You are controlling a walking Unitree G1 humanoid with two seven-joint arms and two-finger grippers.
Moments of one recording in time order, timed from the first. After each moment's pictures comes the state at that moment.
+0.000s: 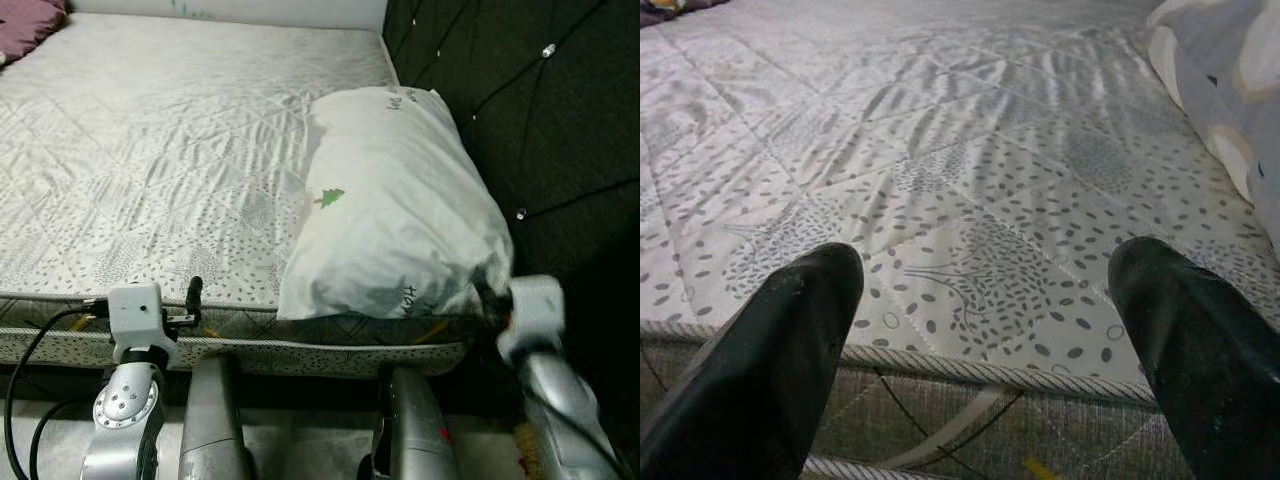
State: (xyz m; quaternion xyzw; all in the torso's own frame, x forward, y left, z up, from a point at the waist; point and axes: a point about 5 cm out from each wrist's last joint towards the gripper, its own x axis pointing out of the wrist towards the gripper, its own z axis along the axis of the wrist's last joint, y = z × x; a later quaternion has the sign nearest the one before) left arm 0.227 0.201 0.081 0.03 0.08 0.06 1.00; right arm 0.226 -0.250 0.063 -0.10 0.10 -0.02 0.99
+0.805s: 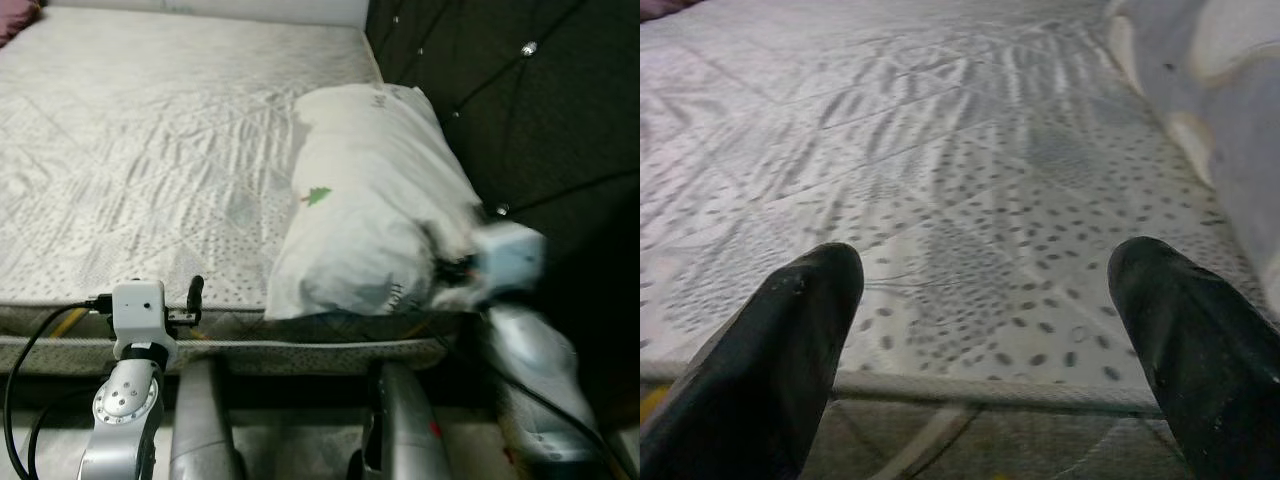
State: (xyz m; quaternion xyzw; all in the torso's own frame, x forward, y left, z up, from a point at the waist) left arm 0.229 0.199 0.079 0.04 0.08 0.04 1.00; right arm 0.283 -0.153 0.139 -0.07 -0.05 0.15 0.99
